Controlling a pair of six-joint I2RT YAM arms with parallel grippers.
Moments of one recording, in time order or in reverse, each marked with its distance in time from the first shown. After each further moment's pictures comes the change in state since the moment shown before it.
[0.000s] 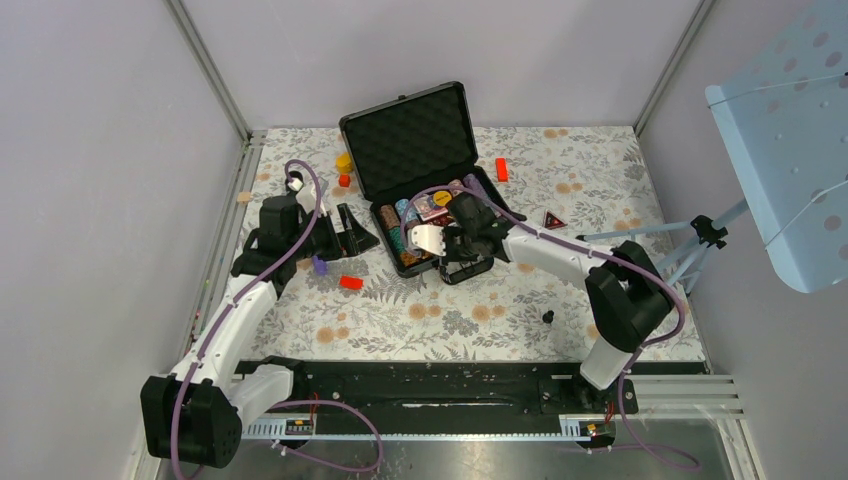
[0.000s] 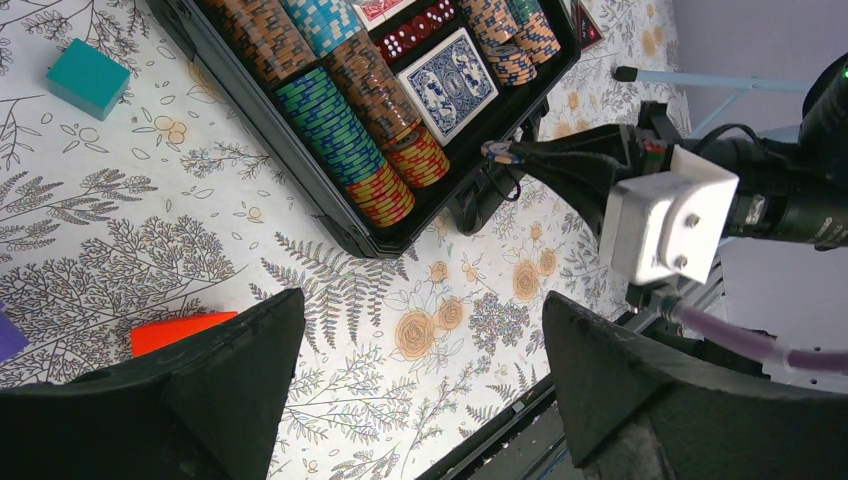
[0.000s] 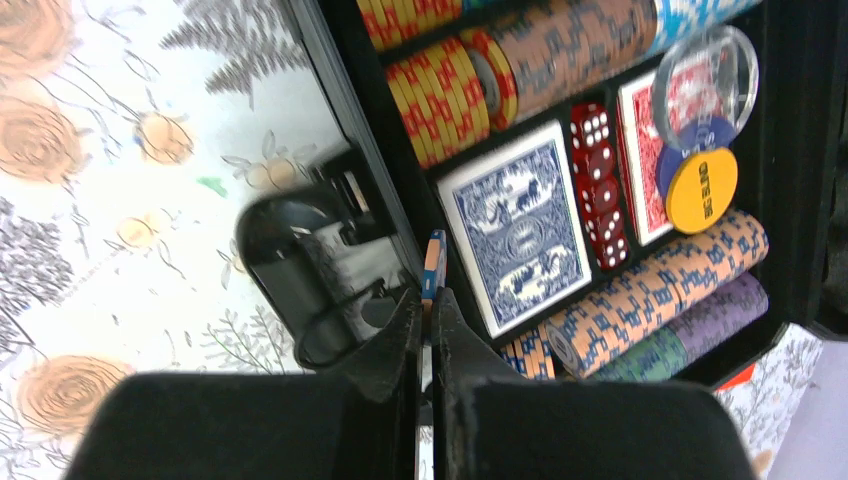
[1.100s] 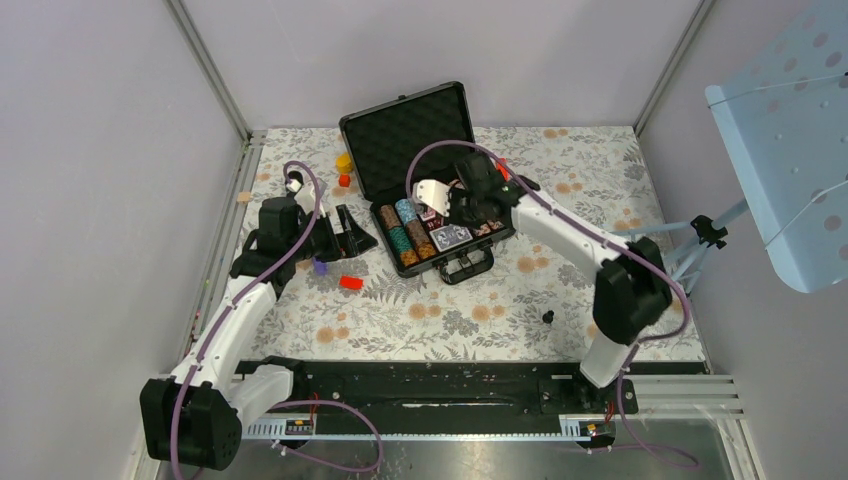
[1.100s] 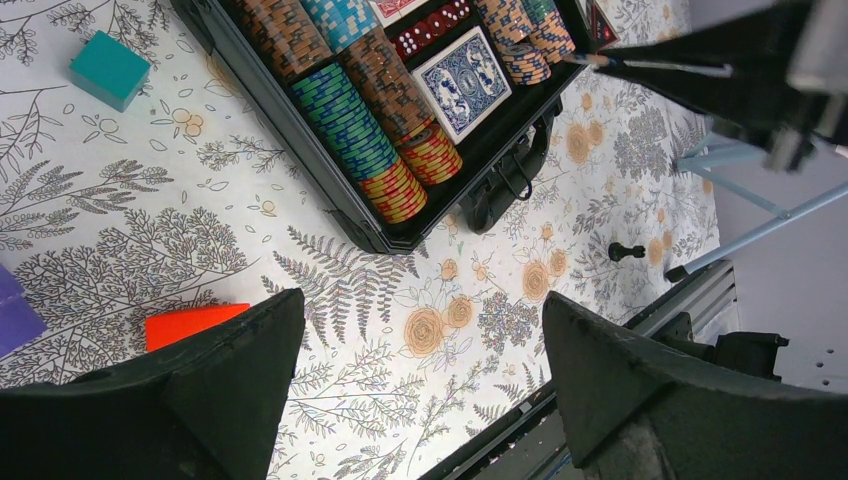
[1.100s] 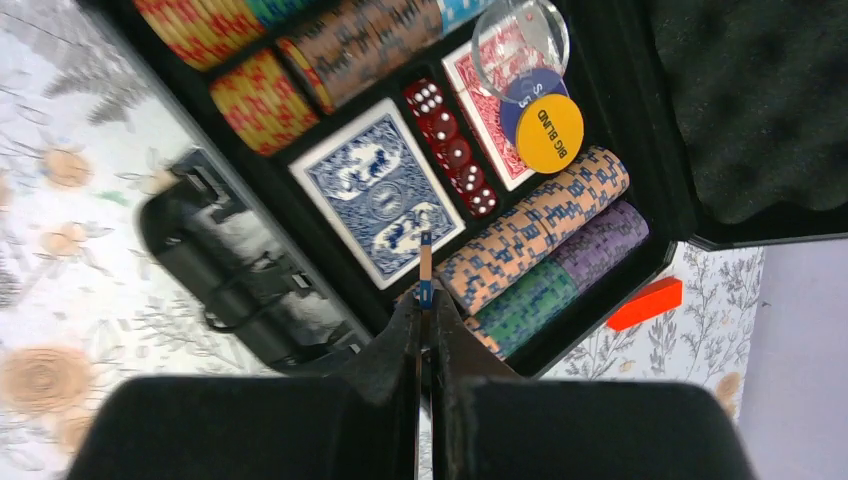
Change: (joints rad) left arm 0.002 -0.011 0.000 -0.023 -0.024 0.008; right arm -0.061 -0.018 0.238 -0.138 0.012 0.123
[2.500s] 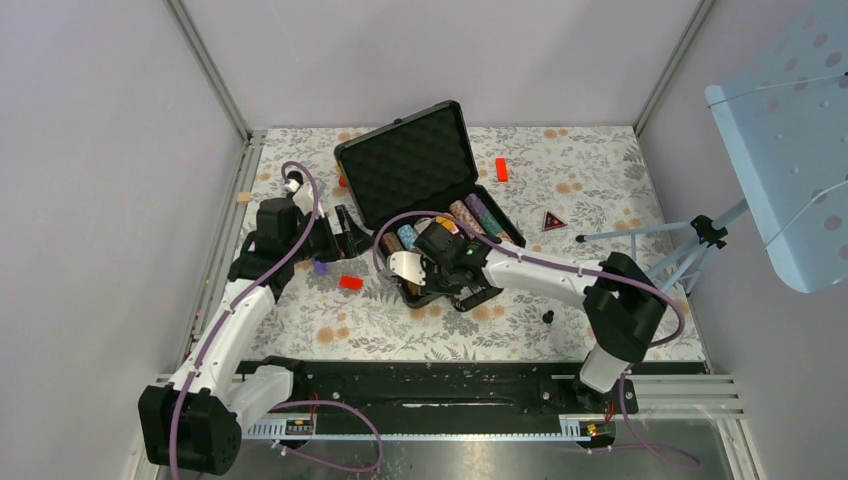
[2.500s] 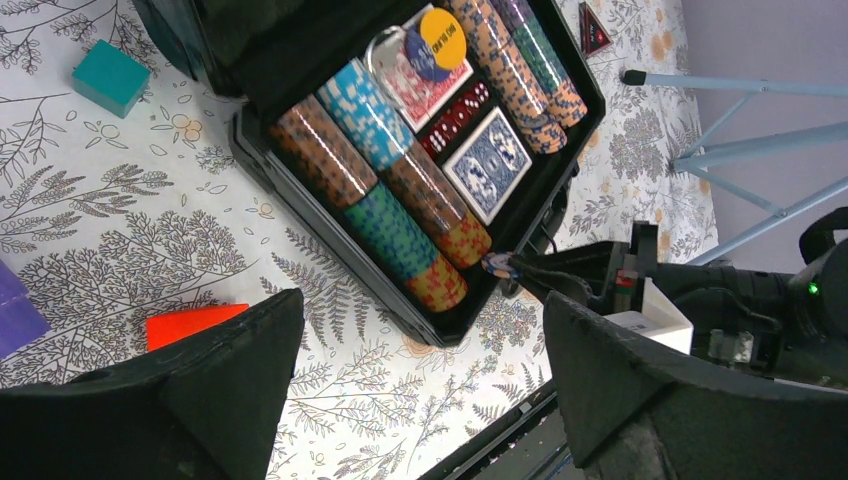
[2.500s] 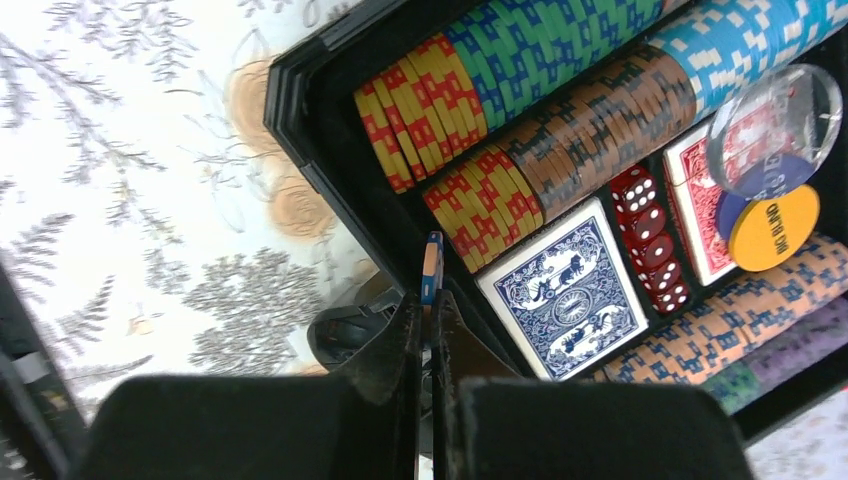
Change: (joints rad) left arm 0.000 -0.025 0.000 -0.006 0.000 0.004; right arm 0.309 0.023 -0.219 0.013 0.138 0.188
